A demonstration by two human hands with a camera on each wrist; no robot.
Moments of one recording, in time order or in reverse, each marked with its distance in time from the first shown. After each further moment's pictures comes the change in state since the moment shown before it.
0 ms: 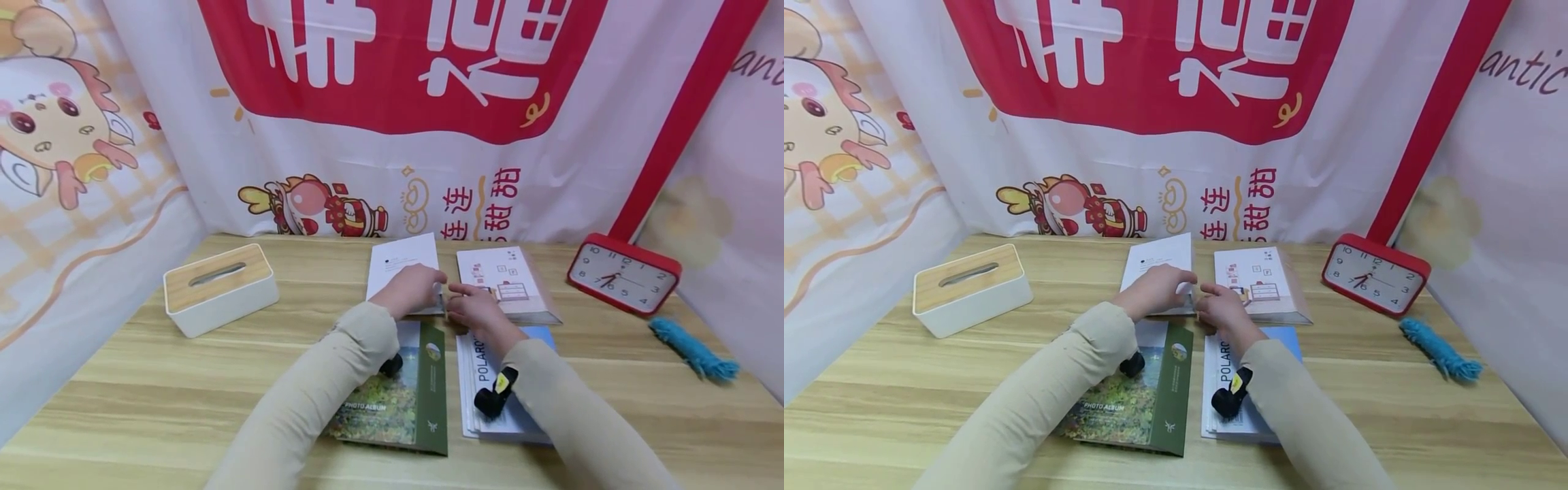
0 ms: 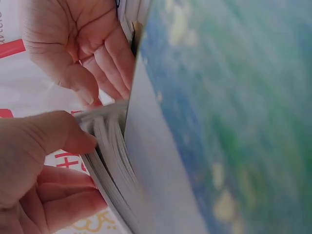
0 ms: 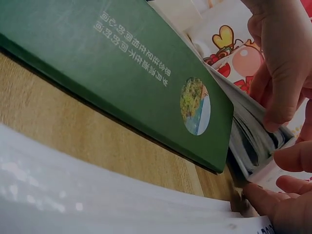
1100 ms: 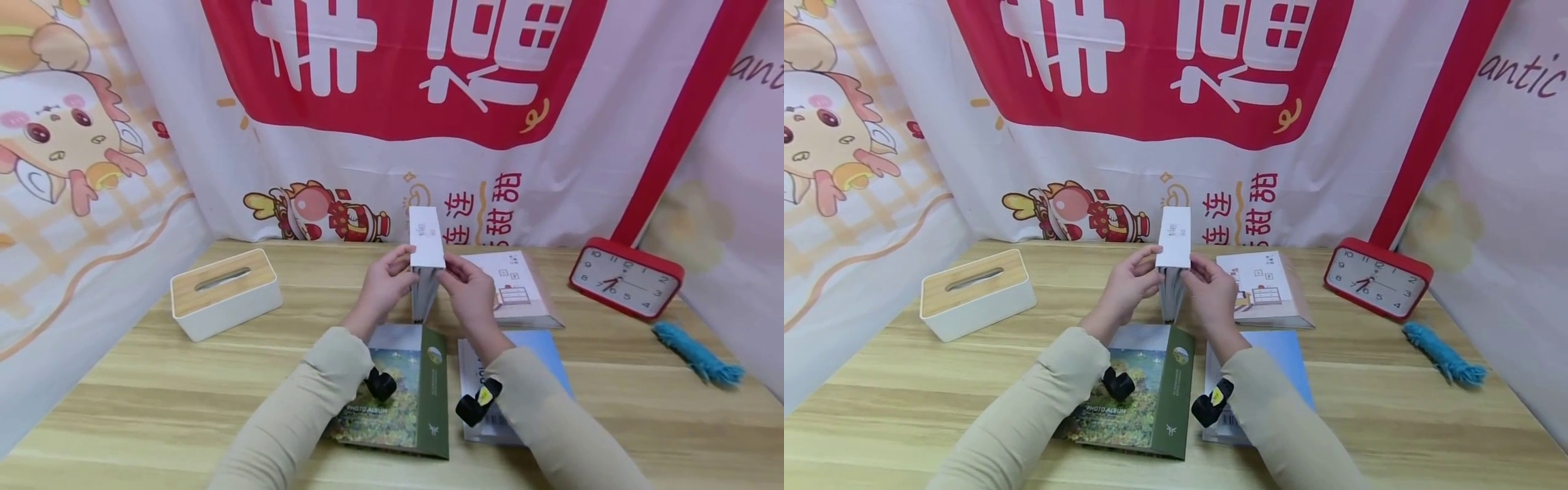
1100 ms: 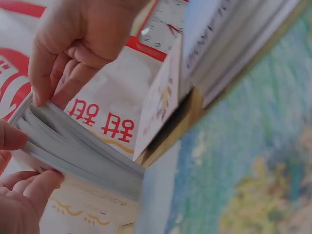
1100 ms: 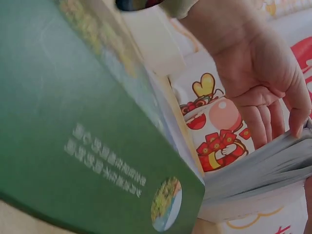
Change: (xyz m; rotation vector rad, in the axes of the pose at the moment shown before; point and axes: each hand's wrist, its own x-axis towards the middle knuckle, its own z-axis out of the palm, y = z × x) left_hand -0.032 -0.019 -0.003 -1.220 0.458 -0.165; right_hand -0.030 -0.025 0.034 0.069 0.311 -0.565
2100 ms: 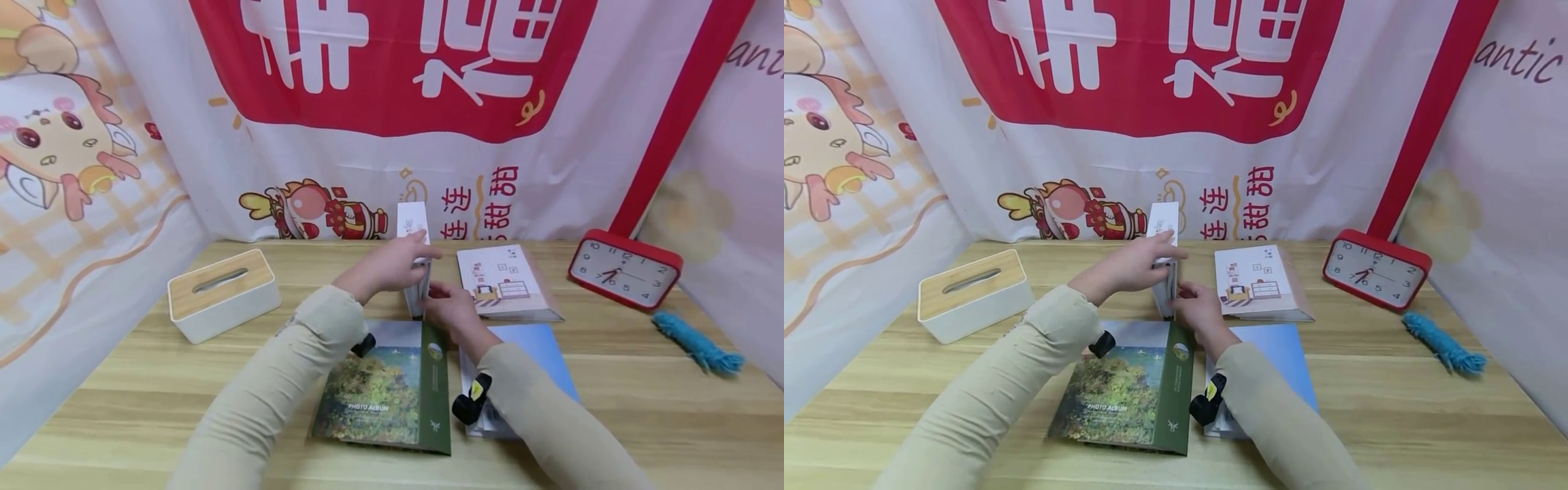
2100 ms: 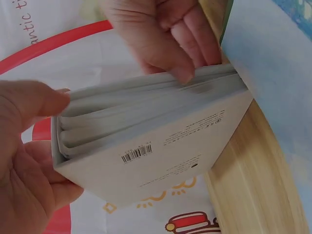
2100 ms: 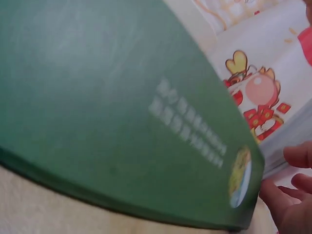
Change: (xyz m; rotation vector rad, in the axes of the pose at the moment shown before) left_hand 0.014 0.060 0.003 1.225 -0.513 0.350; right_hand 0.009 0.039 0.009 -0.145 -0.248 0.405
